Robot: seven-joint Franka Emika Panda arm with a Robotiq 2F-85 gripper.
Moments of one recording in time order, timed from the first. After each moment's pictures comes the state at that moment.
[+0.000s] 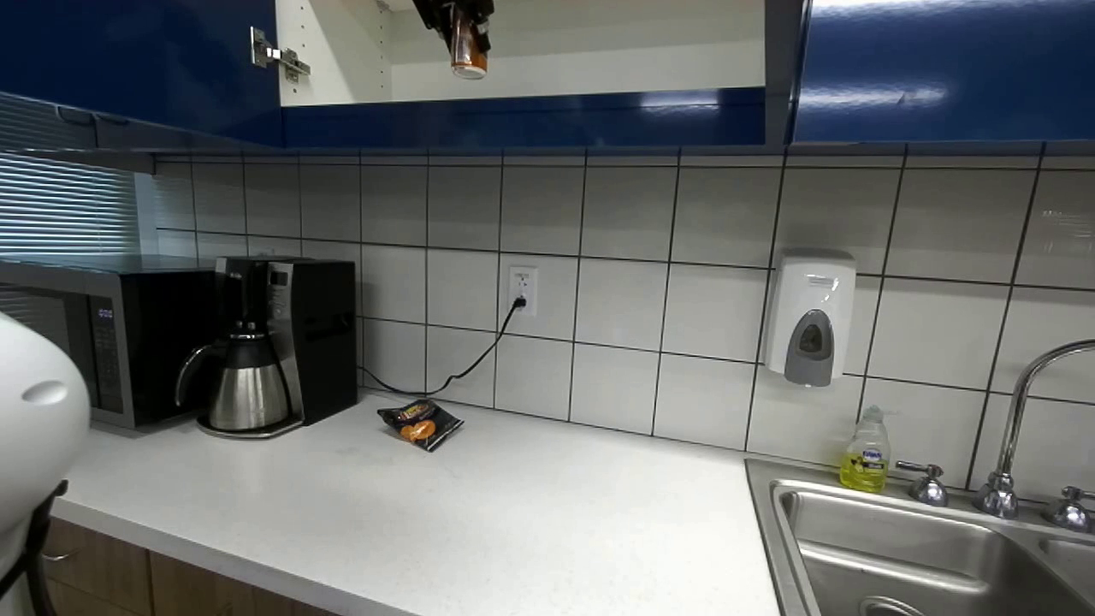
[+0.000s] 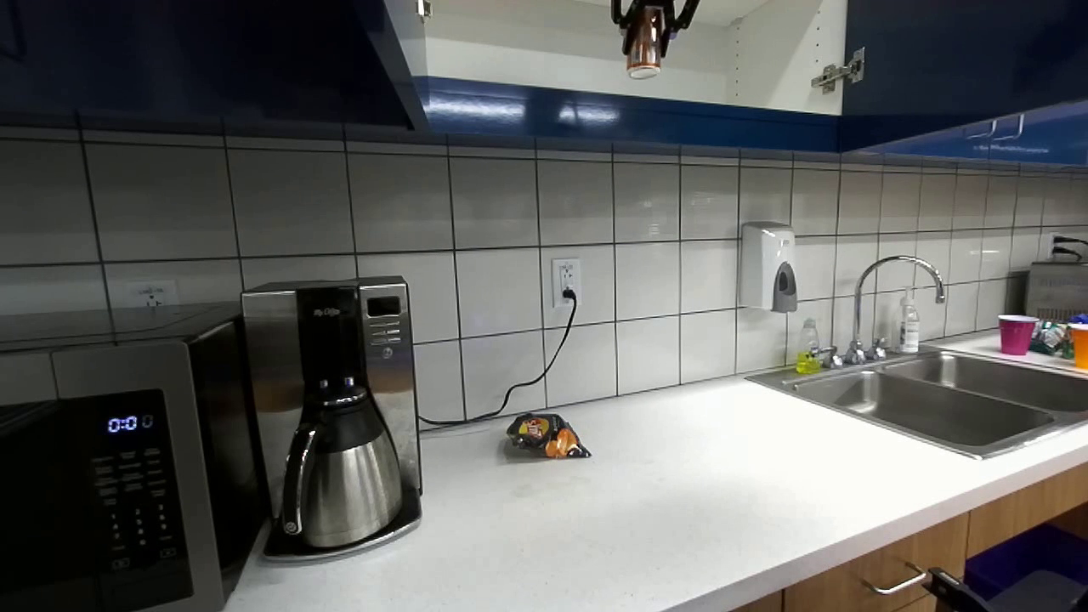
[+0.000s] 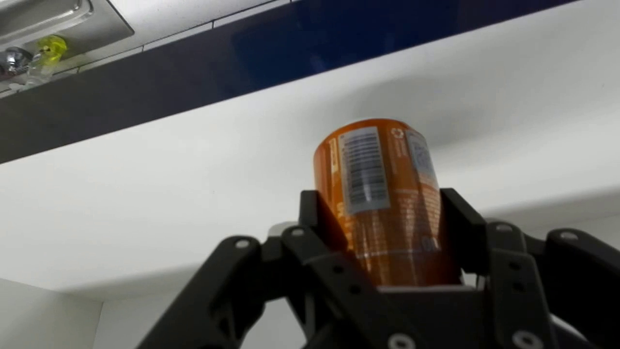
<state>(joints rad) -0.03 -0.07 0.08 -1.27 -0.19 1.85 0.33</state>
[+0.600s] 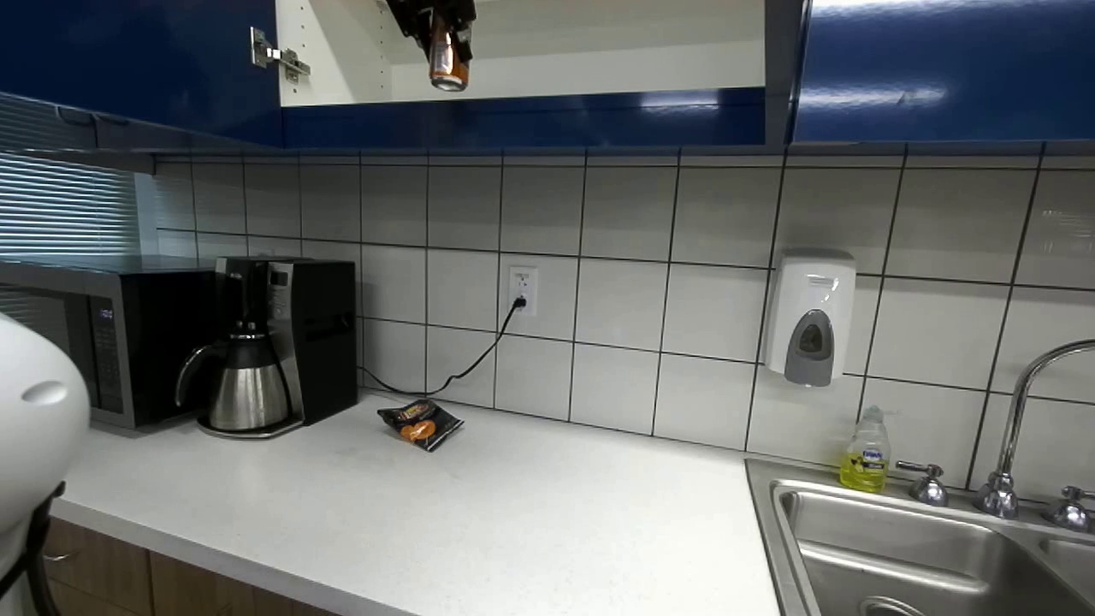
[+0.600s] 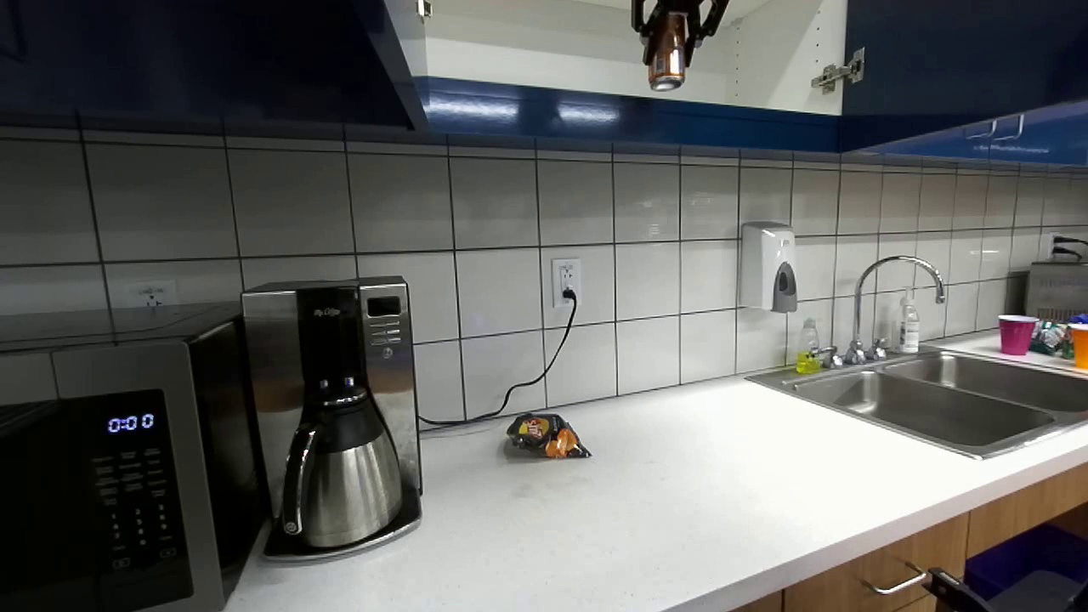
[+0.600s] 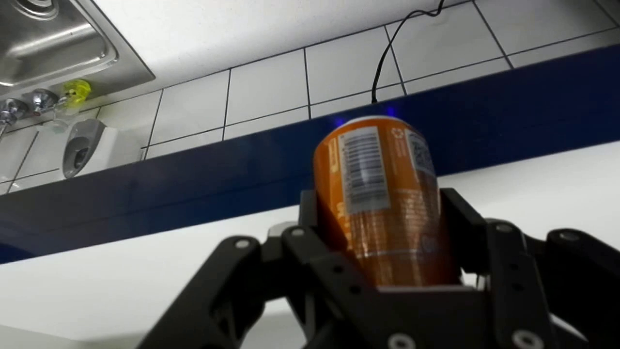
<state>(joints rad) -0.03 -0.29 0.07 -1.57 -0.16 1.89 0.32</state>
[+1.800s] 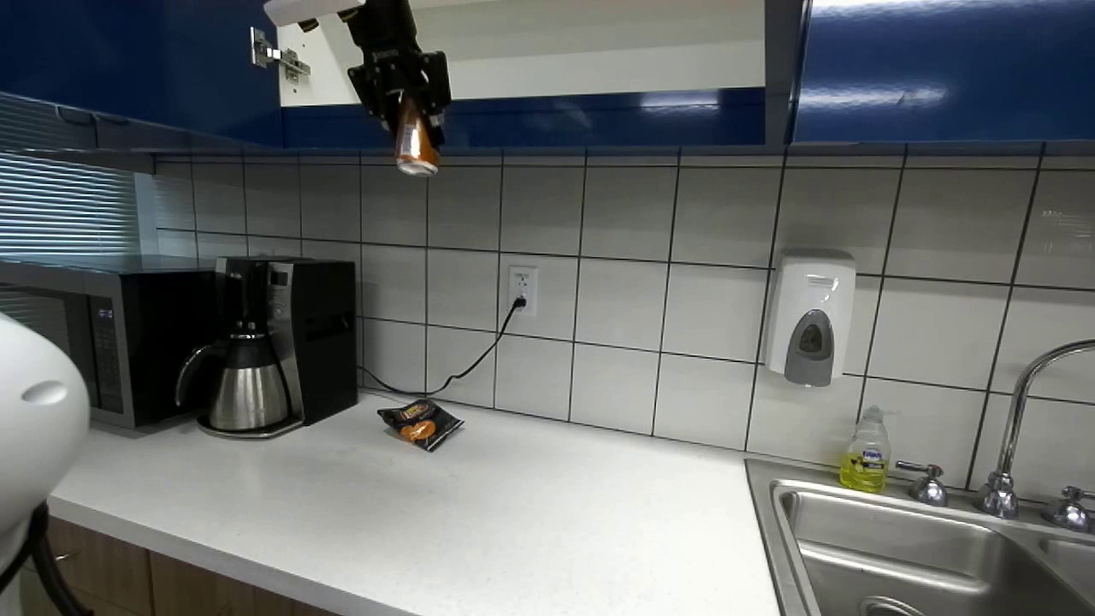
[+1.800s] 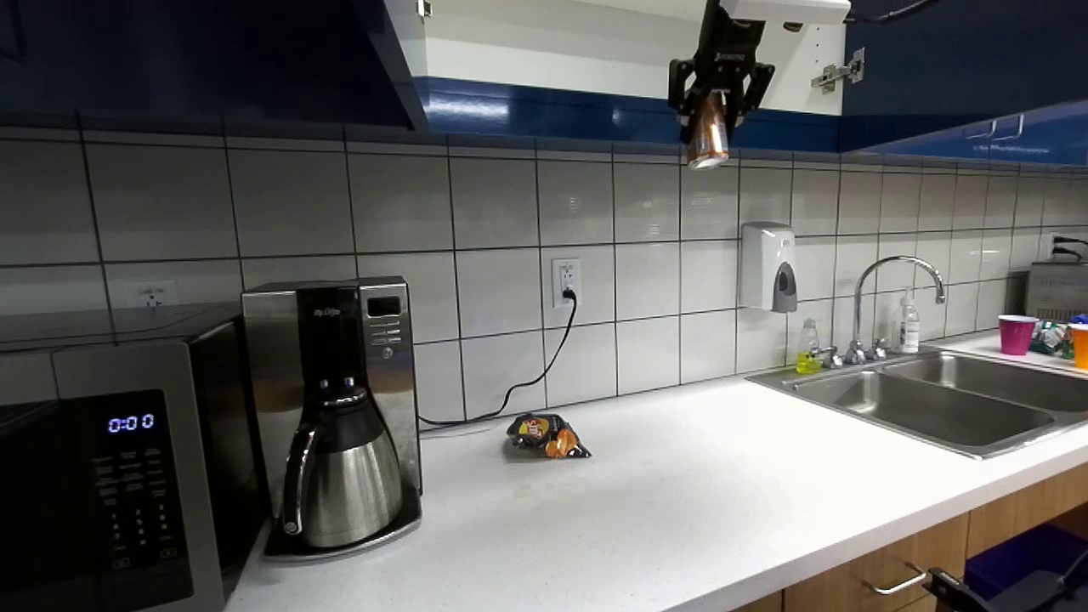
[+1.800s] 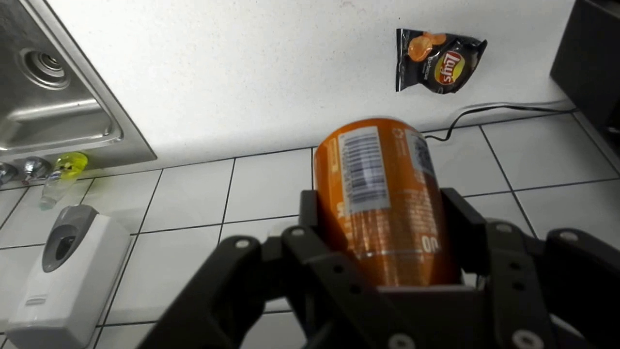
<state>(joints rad) -0.03 -0.59 0.05 -2.12 -0.10 2.01 0.19</state>
